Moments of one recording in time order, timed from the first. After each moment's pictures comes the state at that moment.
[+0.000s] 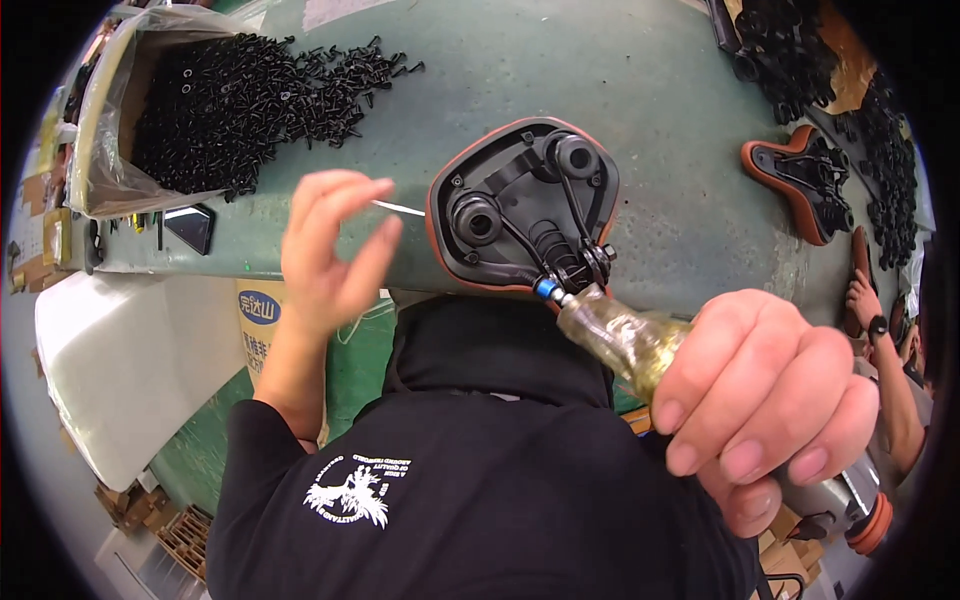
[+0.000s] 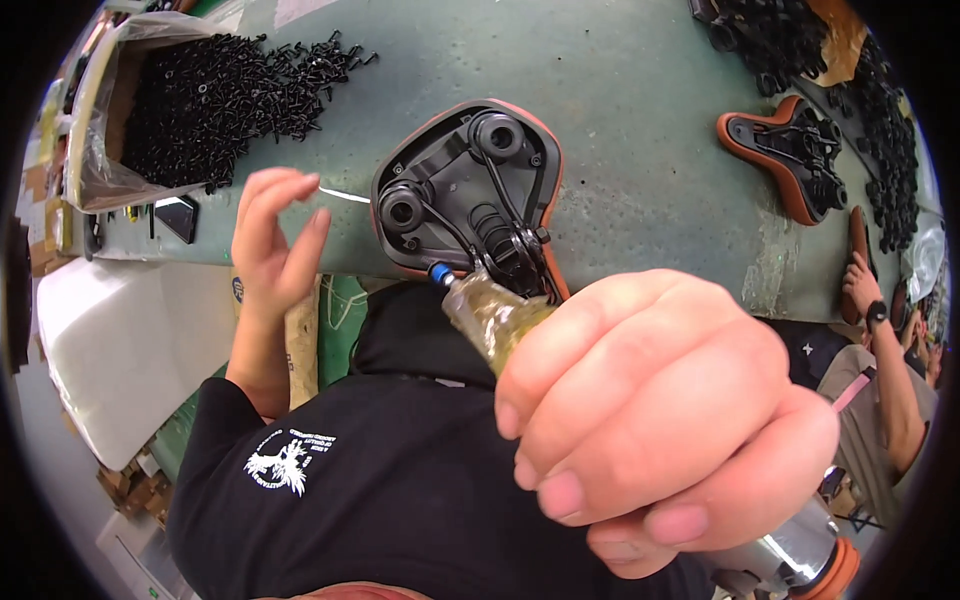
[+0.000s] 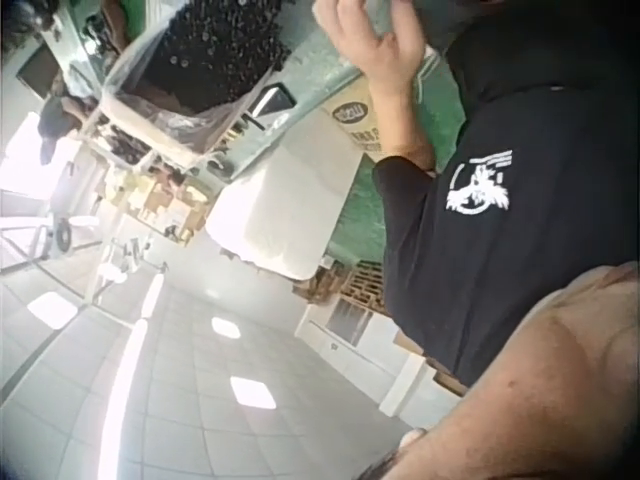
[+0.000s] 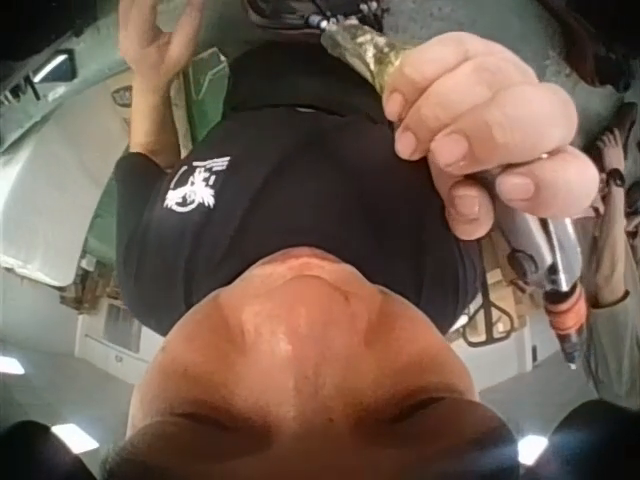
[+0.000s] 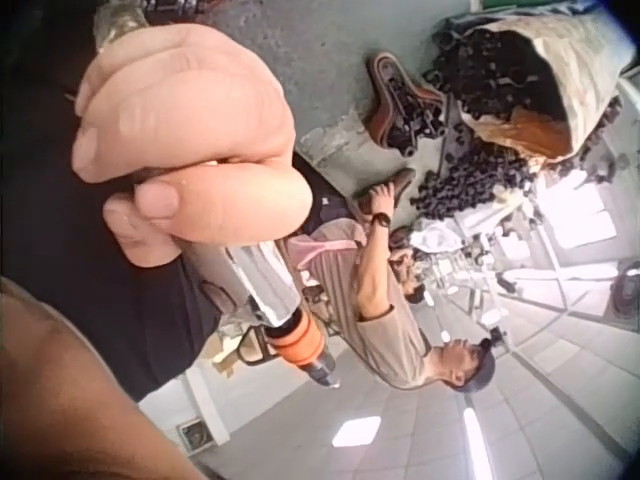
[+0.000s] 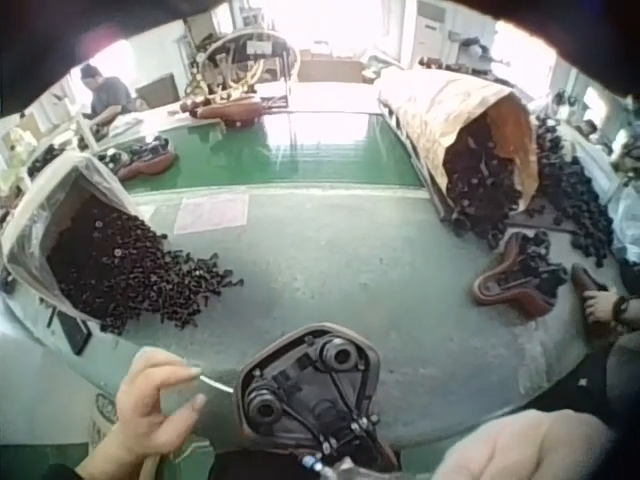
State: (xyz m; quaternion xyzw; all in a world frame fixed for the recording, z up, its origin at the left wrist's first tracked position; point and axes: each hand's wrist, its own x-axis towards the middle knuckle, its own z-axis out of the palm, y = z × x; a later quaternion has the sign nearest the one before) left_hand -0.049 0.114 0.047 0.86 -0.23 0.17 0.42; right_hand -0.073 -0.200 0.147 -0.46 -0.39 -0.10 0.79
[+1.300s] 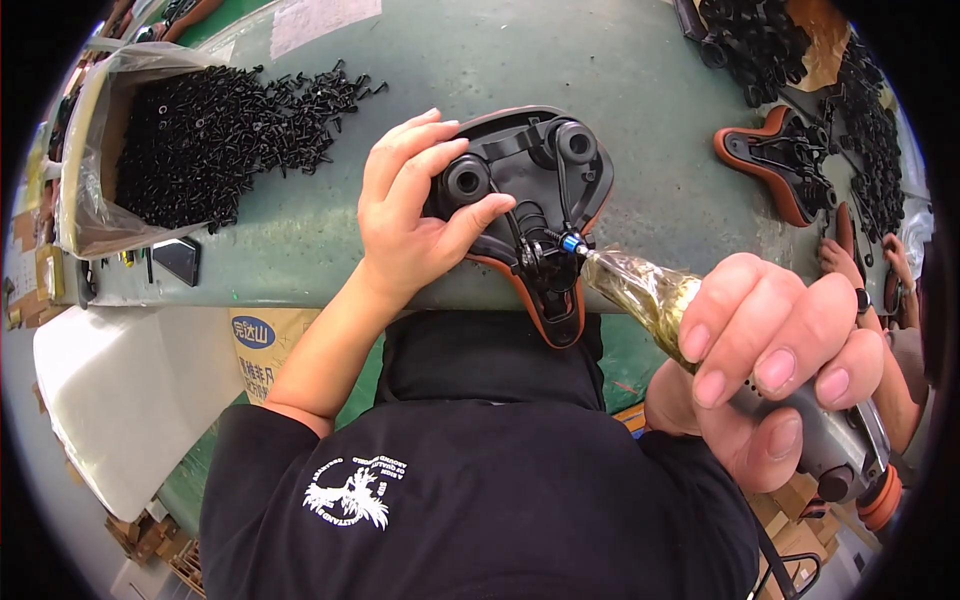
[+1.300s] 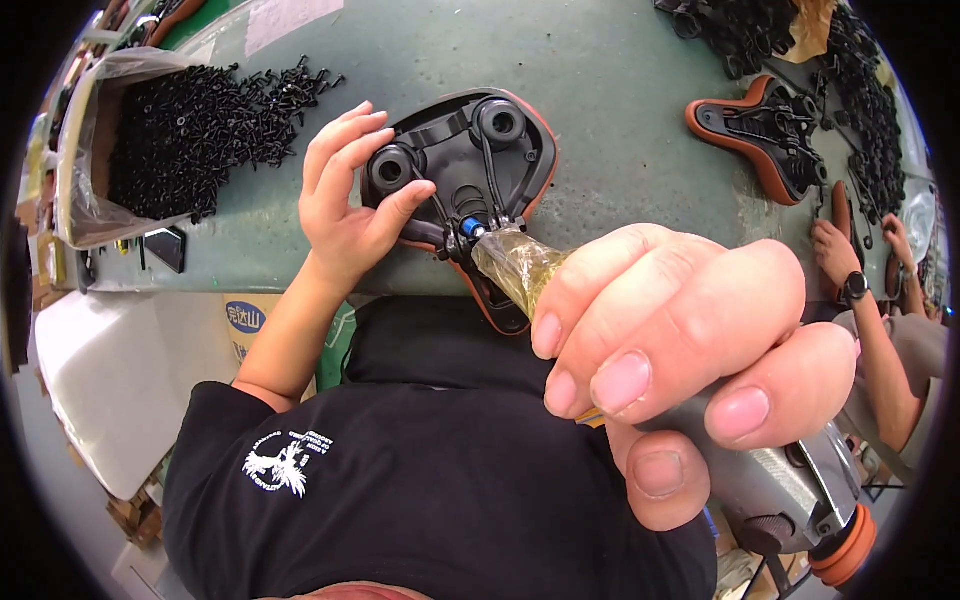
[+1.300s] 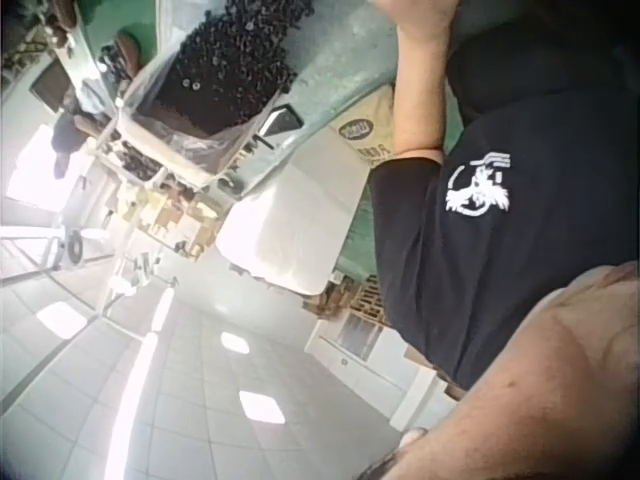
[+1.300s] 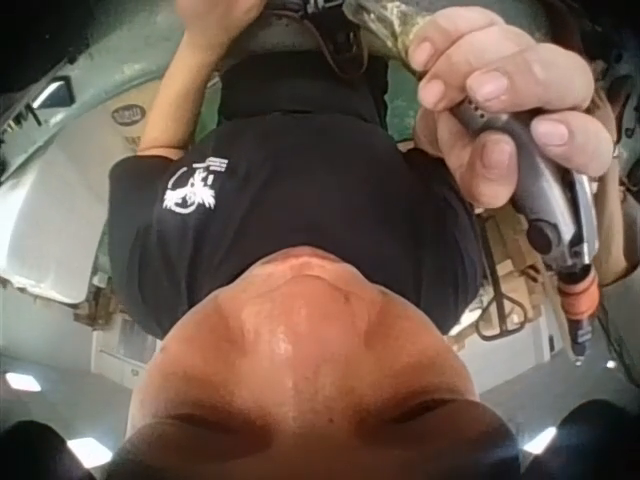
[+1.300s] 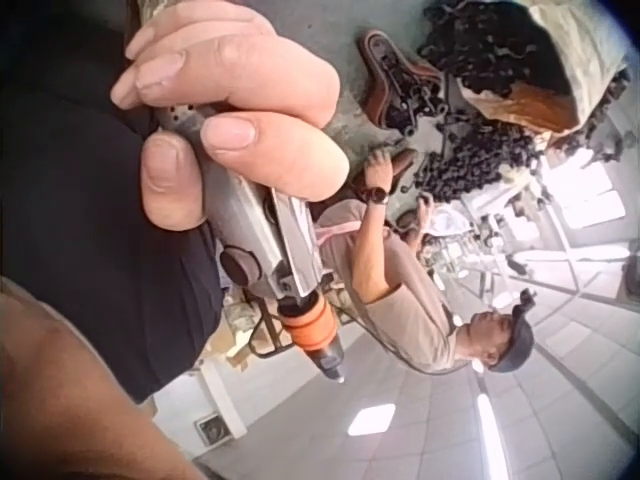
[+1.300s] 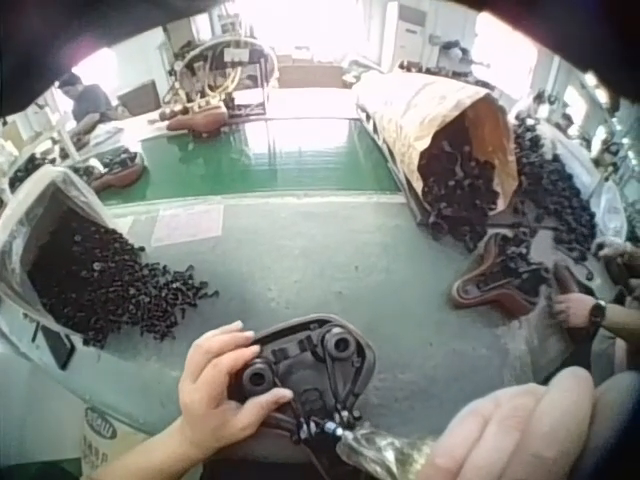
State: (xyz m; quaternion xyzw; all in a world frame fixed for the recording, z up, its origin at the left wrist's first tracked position) left_hand 0.000 0.025 0.013 0.80 -0.30 0.30 0.43; right_hand -0.069 -0.228 0.145 -0.53 -0.35 -0.15 0.75
